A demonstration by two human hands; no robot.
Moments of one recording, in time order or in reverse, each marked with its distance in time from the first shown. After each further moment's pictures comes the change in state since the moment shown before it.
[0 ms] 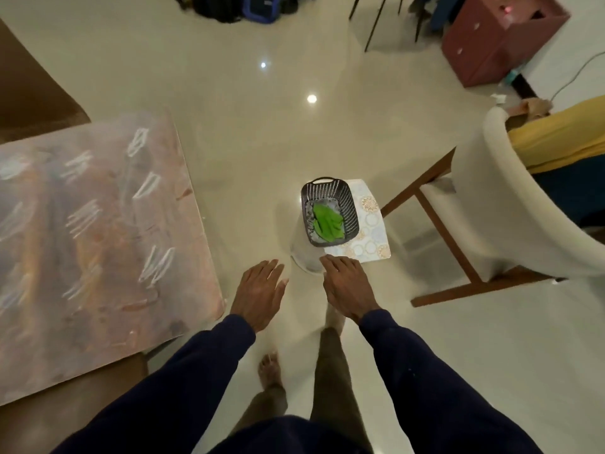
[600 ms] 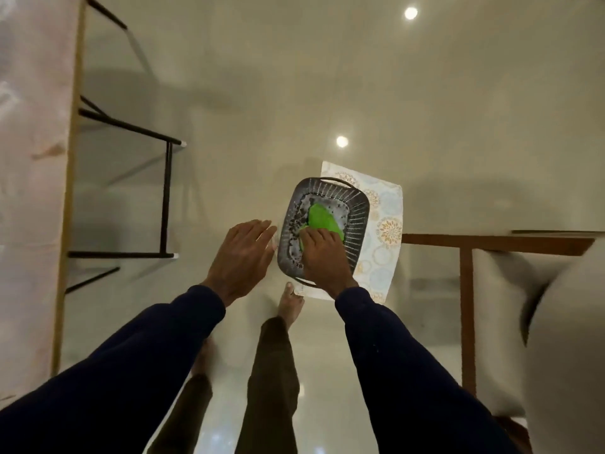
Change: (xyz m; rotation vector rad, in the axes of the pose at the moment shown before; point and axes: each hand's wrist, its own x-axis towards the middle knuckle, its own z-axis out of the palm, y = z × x) left_hand 0.256 -0.048 0.190 0.035 0.057 -0.285; right_hand 0.286 0.219 0.184 -0.027 -0.275 -0.321
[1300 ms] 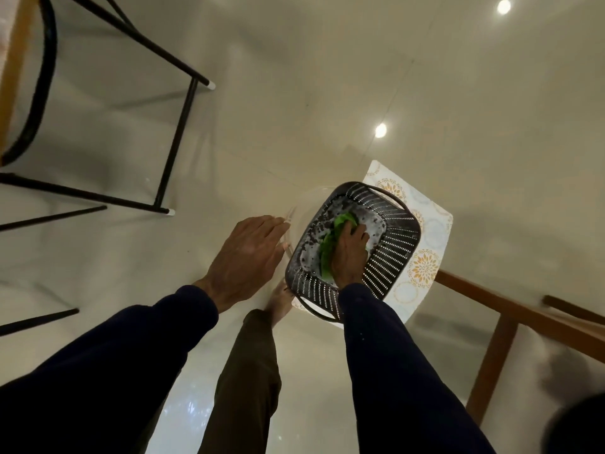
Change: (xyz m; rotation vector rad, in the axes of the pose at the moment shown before) left_hand 0.004 -0.032 0.076 -0.080 0.006 -0.218; right_hand 0.089 0.049 0.120 0.158 -0.225 0.431
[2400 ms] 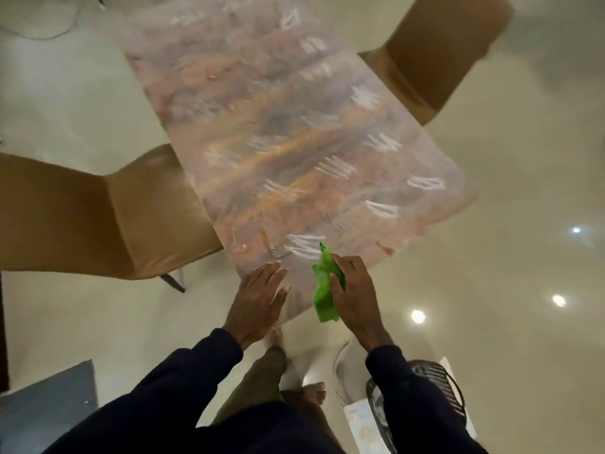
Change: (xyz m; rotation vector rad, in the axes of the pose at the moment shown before) left_hand -0.257 -0.105 -0.333 -0.062 0.412 -0.749; right_hand -0.274 -0.443 -0.226 0.144 0.012 -1.095
